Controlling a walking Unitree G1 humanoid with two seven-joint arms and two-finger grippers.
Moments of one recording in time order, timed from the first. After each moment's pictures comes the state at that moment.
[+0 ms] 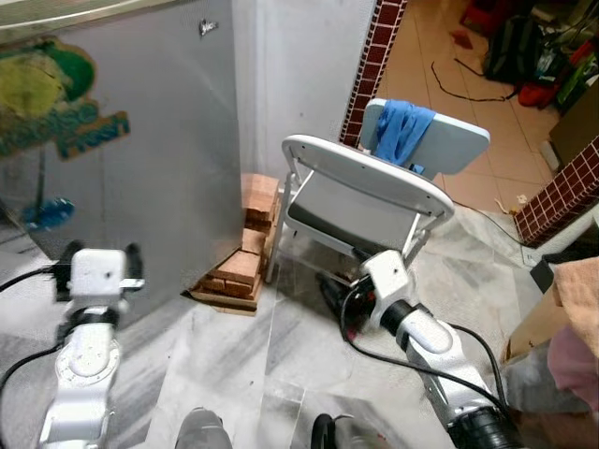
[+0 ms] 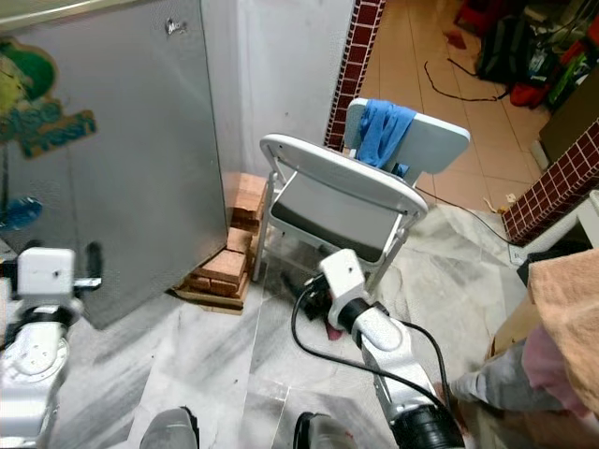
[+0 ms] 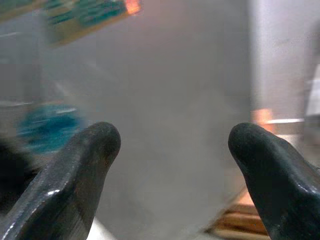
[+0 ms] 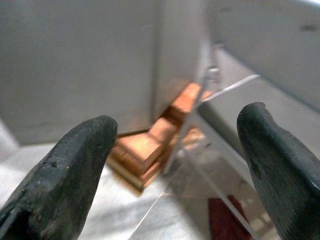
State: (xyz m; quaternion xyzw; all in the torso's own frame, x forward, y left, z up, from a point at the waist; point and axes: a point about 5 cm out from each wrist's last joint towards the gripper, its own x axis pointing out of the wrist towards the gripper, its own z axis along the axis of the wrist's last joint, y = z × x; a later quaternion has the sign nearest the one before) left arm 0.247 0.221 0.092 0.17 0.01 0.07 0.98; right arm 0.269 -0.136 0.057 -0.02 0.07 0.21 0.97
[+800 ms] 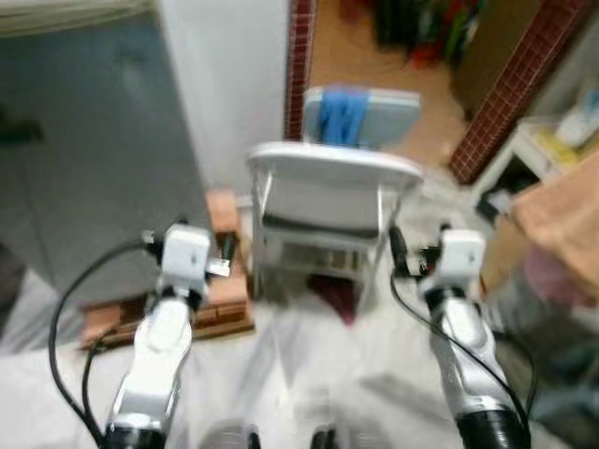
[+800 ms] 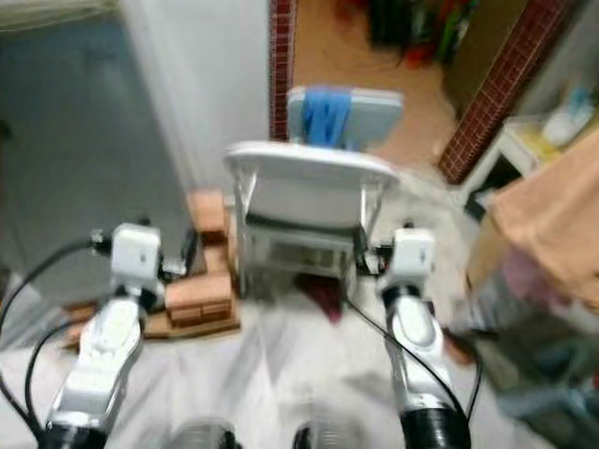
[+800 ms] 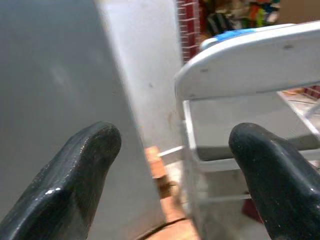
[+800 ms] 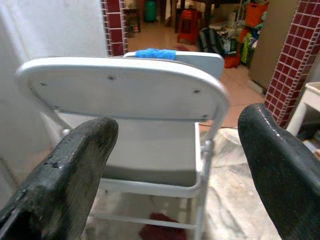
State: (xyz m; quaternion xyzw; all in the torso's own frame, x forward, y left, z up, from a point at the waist) left arm 0.260 0.160 0.085 0.11 0.01 -0.05 0.99; right arm 0.278 -0.177 0.075 0.03 0.00 0.00 1.00
